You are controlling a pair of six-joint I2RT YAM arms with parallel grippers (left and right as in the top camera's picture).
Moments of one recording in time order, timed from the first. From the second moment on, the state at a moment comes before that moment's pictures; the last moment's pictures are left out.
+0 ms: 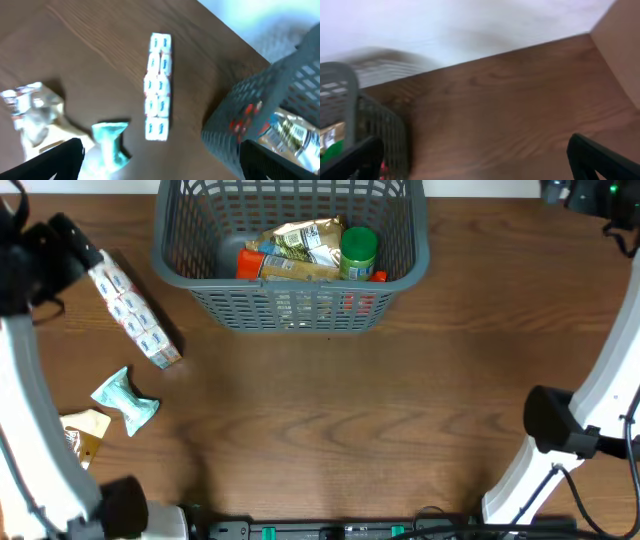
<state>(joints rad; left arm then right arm) 0.28 1.66 2.17 -1.44 -0.07 -0.41 -0.19 2.07 2.89 -1.53 -0.01 0.12</state>
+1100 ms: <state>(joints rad) 0.30 2.47 2.17 -1.30 -0.02 -0.37 -0.20 2.07 2.87 -1.54 -0.01 0.09</state>
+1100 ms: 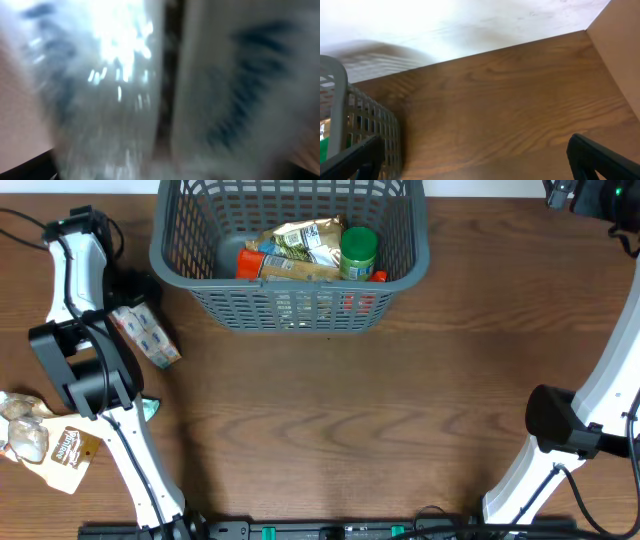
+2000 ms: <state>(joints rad) 0.31 2.18 2.19 -1.36 0.08 -0.36 -0.25 2.07 2.87 -1.59 0.08 0.09</state>
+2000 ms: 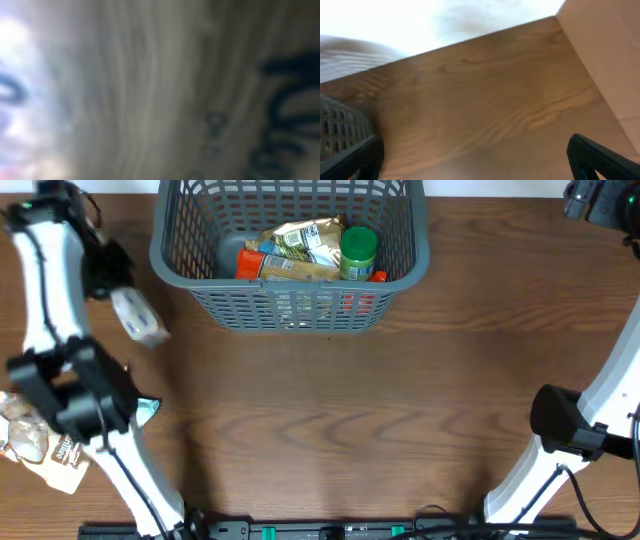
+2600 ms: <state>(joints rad) -0.11 1.61 2.21 -1.07 0.20 0.59 -0.27 2.07 2.87 -1.61 0.07 0.09</state>
